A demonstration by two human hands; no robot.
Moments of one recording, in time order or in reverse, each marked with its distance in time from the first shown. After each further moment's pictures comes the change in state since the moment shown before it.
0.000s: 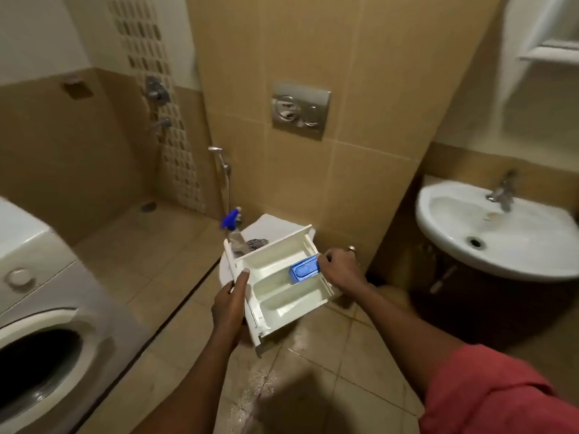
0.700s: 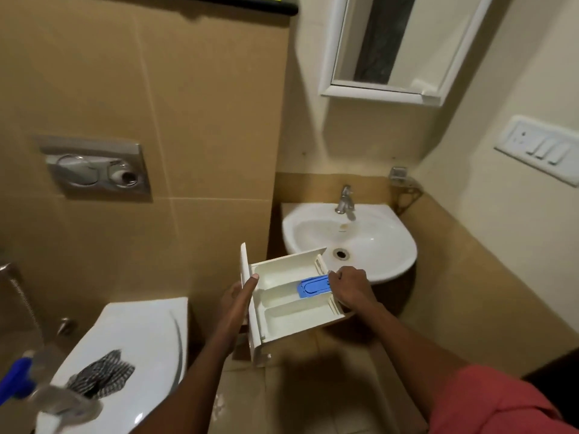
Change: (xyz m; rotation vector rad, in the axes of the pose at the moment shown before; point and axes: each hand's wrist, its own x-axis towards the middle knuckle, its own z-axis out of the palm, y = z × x) left_hand 0.056 0.079 0.321 0.201 -0.741 0.116; right_hand 0.083 0.187 -0.192 -0.023 0.379 0.542
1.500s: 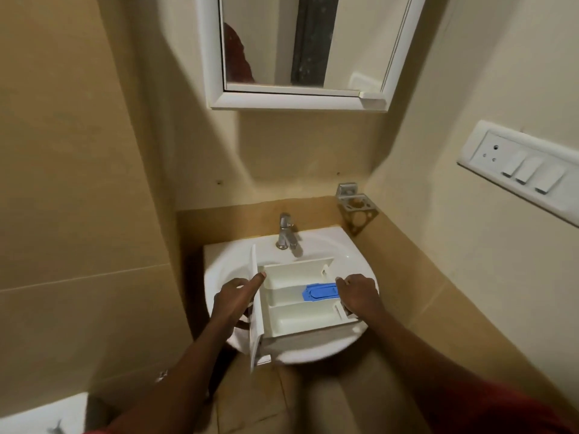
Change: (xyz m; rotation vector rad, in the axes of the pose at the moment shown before) left_hand 0.221 0.069 0.228 0.352 -0.183 -0.069; right_hand 0.238 0.121 -0.092 0.017 0.123 0.187
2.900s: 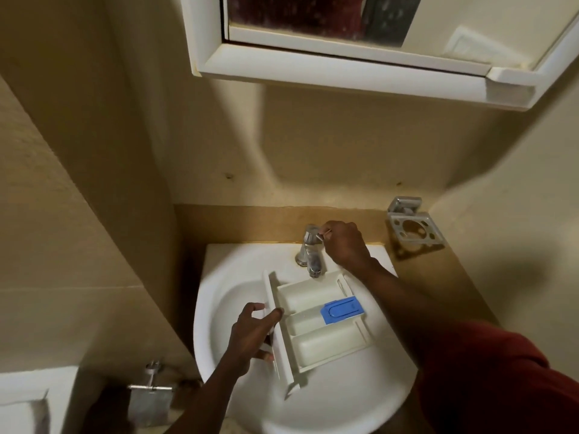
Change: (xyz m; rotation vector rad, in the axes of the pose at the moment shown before) left_hand 0.116 -0.032 0.066 -0.250 0.019 -0.240; right_hand 0.232 -0.116 0.041 0.004 -0.062 -0.475
